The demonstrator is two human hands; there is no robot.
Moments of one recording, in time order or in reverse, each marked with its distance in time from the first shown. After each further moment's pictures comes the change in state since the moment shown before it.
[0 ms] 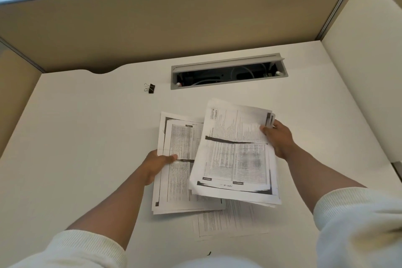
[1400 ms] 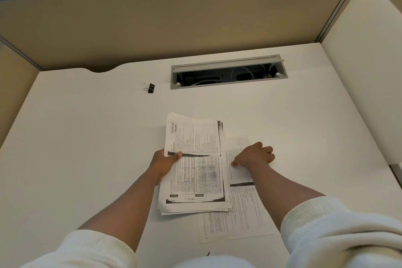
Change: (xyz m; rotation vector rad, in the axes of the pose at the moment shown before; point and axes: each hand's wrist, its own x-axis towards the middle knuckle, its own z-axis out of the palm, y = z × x) left_hand 0.009 -0.004 0.026 0.030 0.105 0.038; right_hand -0.039 0.028 0.072 -1.156 0.067 0.368
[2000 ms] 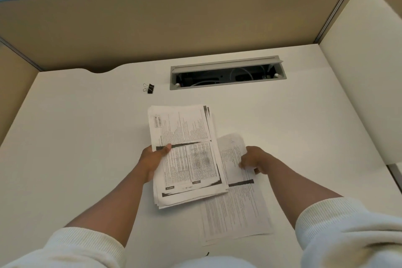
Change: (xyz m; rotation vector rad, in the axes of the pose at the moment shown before) left_hand -0.002 0.009 -0.028 -0.218 -0.002 0.004; right_hand 0.014 0.025 -0.014 0.266 -0.336 -0.338
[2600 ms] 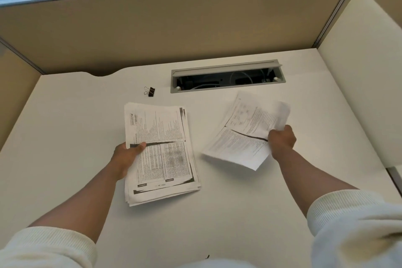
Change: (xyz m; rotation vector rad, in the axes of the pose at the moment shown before) left_hand 0.009 0.022 -0.069 0.060 0.141 0.066; right_hand -0.005 -0.003 -0.057 0.618 0.769 -0.027
